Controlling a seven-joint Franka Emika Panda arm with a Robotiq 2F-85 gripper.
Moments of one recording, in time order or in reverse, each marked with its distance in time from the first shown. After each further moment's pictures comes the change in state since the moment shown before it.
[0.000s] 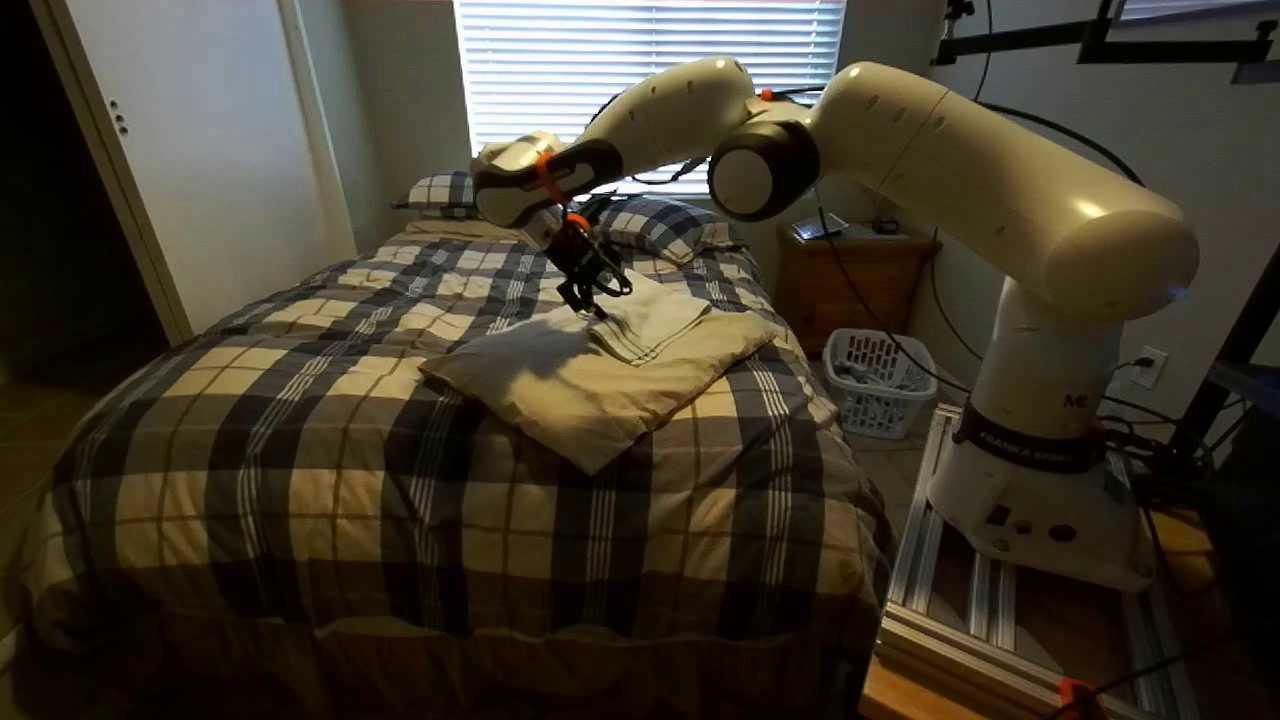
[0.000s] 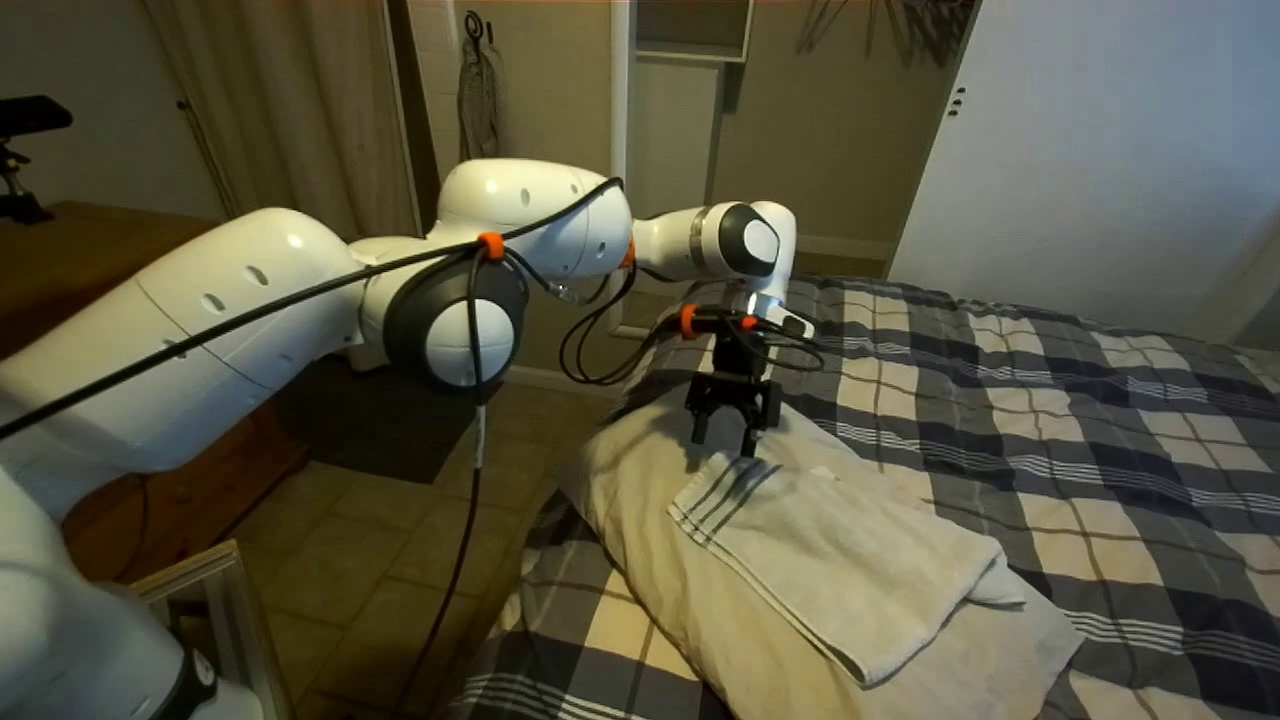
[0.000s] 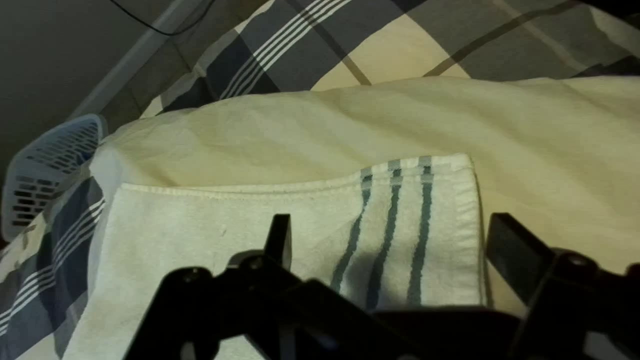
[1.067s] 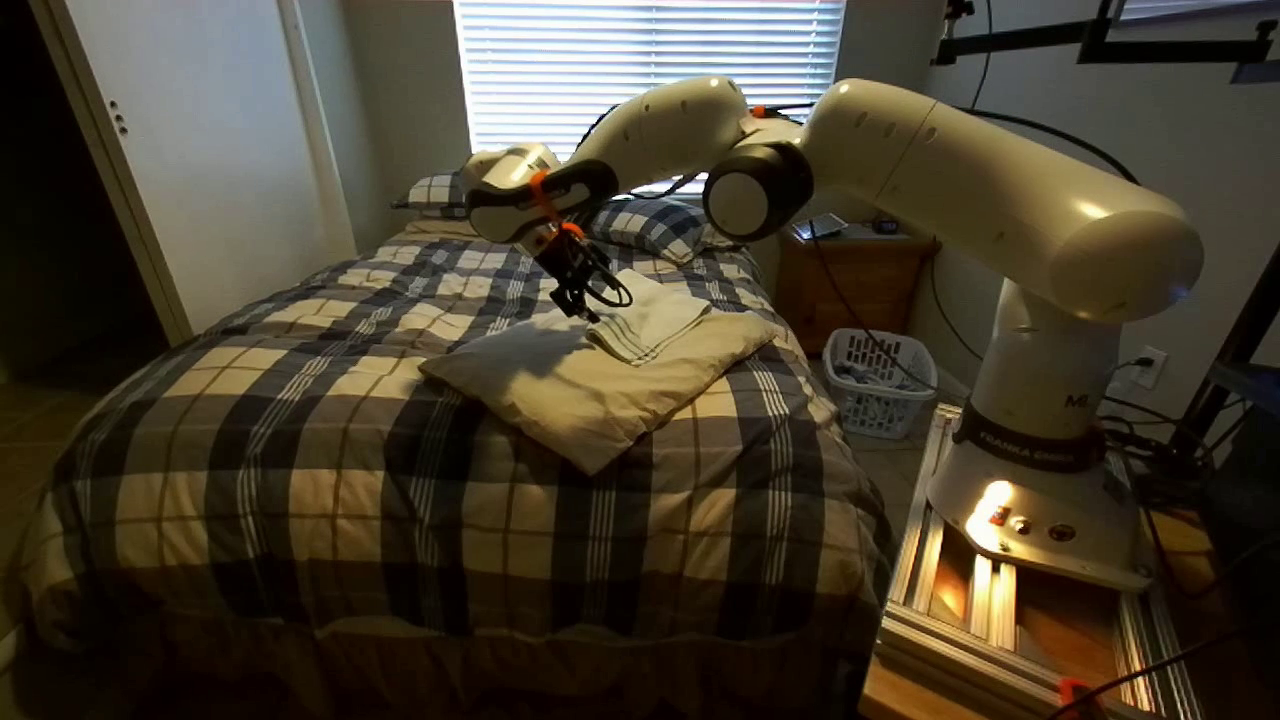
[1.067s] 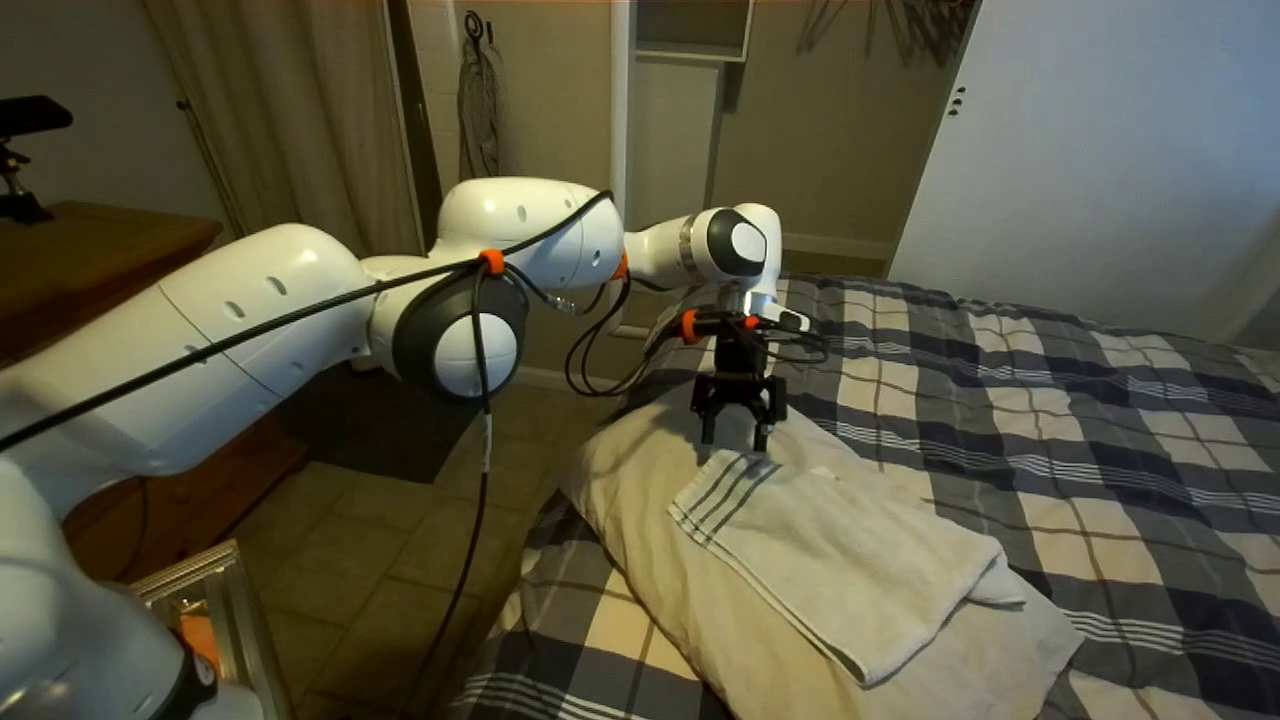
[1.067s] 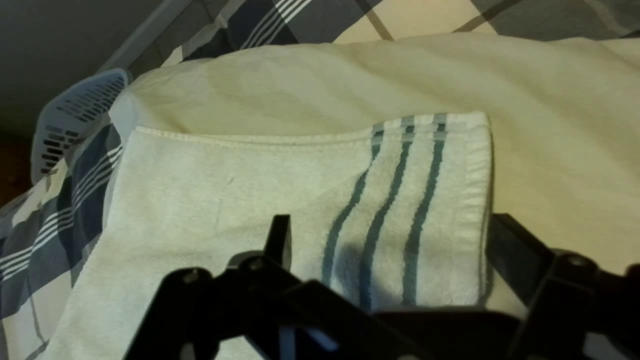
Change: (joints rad) arm 0.025 0.060 -0.018 0.072 -0.045 0.048 -0.059
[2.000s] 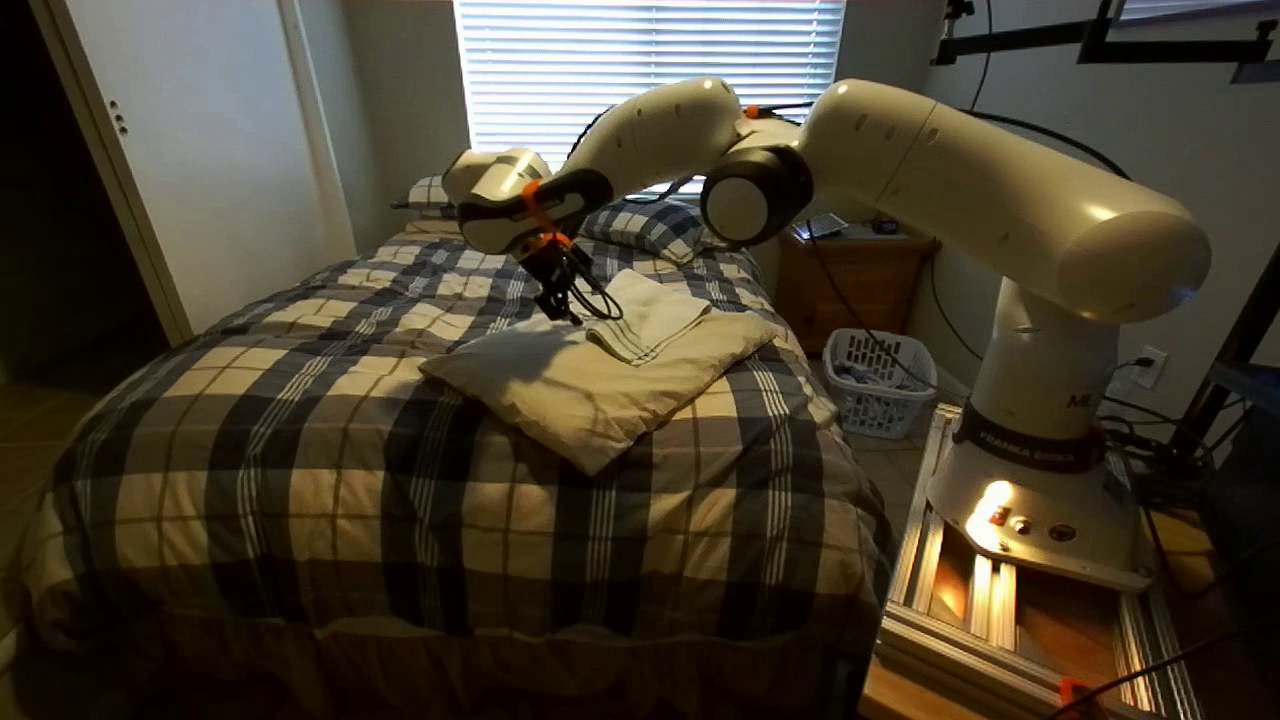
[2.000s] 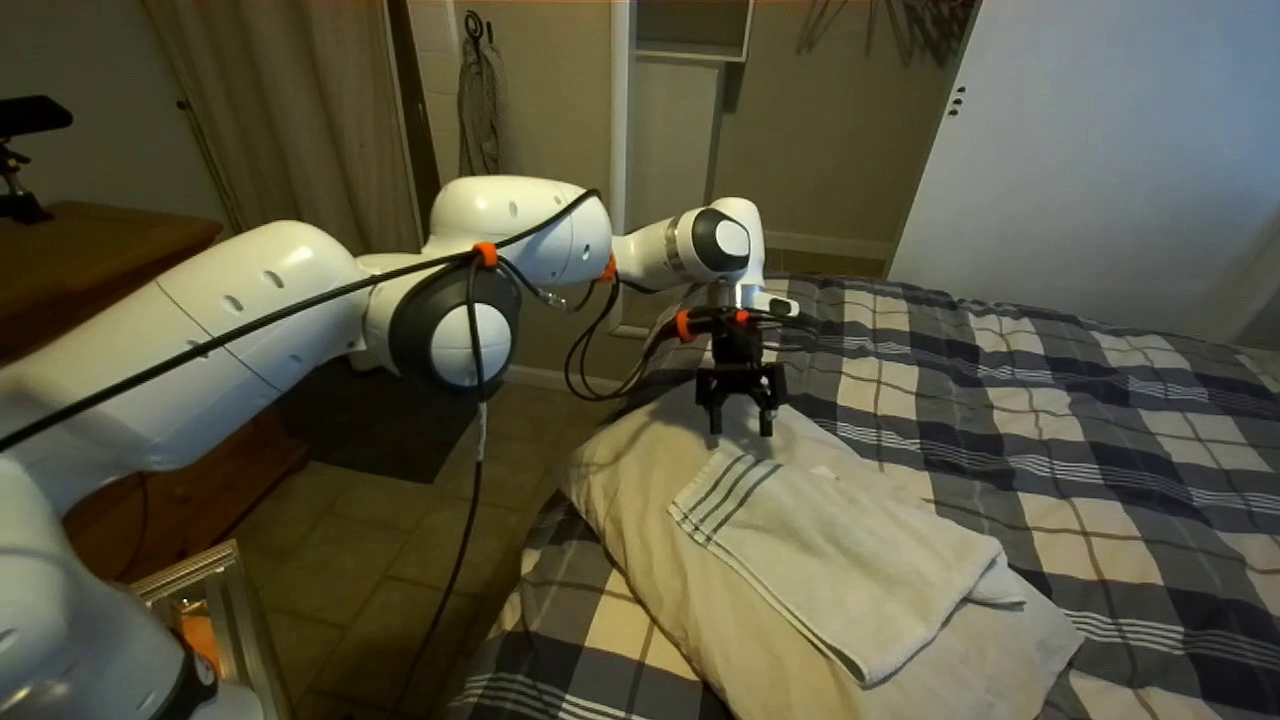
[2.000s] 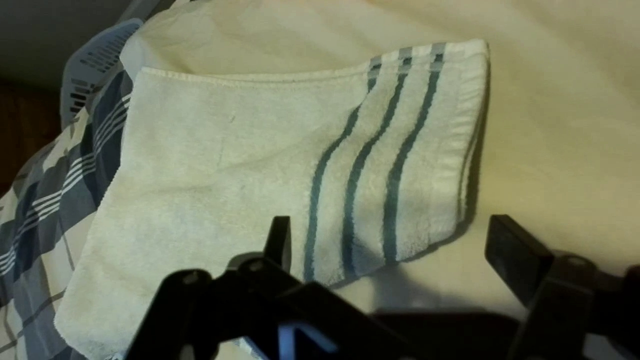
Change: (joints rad) arm 0.046 0.004 -0.025 -0.016 -0.030 0.123 0.039
